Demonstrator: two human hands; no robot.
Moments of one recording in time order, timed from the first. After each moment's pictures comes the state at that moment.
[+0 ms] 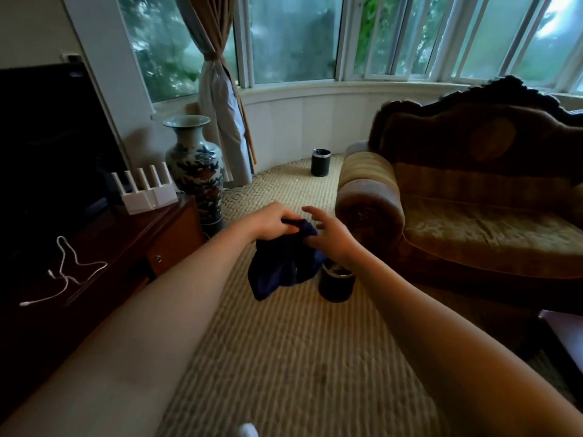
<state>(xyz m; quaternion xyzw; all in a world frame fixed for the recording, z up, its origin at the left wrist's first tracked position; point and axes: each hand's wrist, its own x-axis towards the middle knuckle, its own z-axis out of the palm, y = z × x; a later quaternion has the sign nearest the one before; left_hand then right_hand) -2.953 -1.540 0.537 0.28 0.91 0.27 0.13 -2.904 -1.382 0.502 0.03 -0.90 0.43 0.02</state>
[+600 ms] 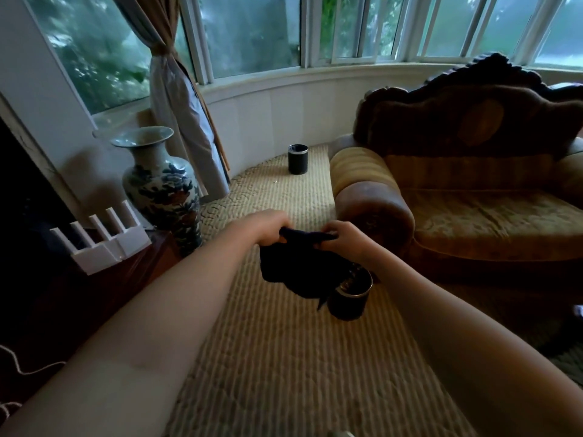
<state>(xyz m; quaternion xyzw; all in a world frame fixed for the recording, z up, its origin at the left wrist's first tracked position) -3.242 -1.585 0.526 0.37 0.92 0.01 0.16 -3.159 -1.412 0.487 -0.07 -0.90 0.42 -0.04</state>
